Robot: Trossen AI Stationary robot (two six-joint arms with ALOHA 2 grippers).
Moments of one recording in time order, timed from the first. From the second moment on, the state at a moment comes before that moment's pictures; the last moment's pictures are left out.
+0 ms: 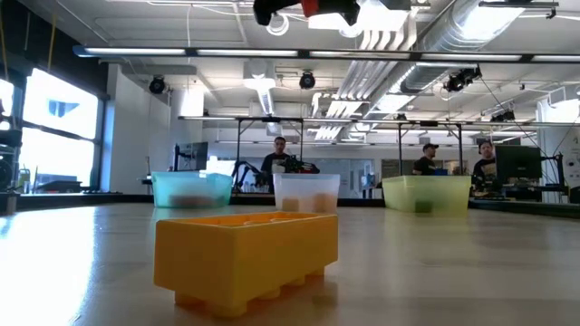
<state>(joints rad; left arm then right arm) 0.34 1.42 1.26 -0.05 0.25 0.01 -0.19 1.49 1.56 -0.62 -0.18 0.01</state>
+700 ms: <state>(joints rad) 0.34 1.45 1.26 -0.04 0.26 0.05 -0.19 1.49 1.56 -0.65 -0.22 0.01</state>
